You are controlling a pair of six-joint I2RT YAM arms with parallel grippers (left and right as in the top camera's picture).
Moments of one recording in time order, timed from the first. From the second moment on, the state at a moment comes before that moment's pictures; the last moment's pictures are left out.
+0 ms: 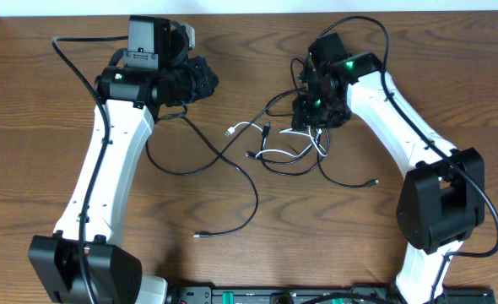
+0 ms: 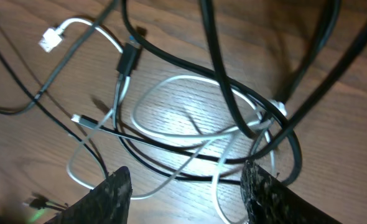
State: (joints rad) left arm -0.13 1.63 1.55 -0.84 0.38 -0.41; right arm 0.38 2.00 1.67 -1.06 -0.25 0.24
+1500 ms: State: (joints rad) left arm -0.13 1.63 1.55 -0.87 0.38 -0.41; right arm 0.42 2.16 1.55 -0.74 -0.21 0.54
